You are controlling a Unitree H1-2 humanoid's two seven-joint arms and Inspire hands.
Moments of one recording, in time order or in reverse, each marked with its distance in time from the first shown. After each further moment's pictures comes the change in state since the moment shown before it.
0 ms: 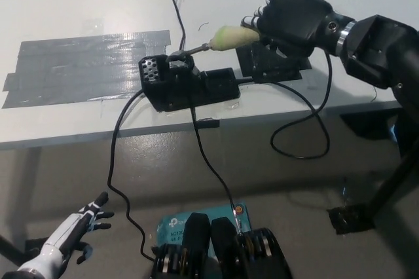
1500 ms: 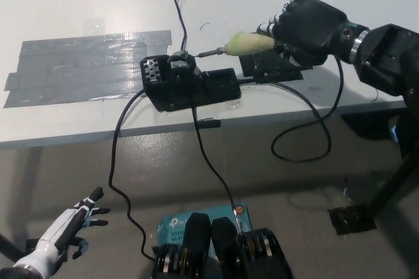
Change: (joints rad) left_arm -0.011 0.000 0.022 0.000 0.001 0.003 0.000; right_arm 0.022 -0.026 0.041 0.062 0.039 -0.014 -0.041
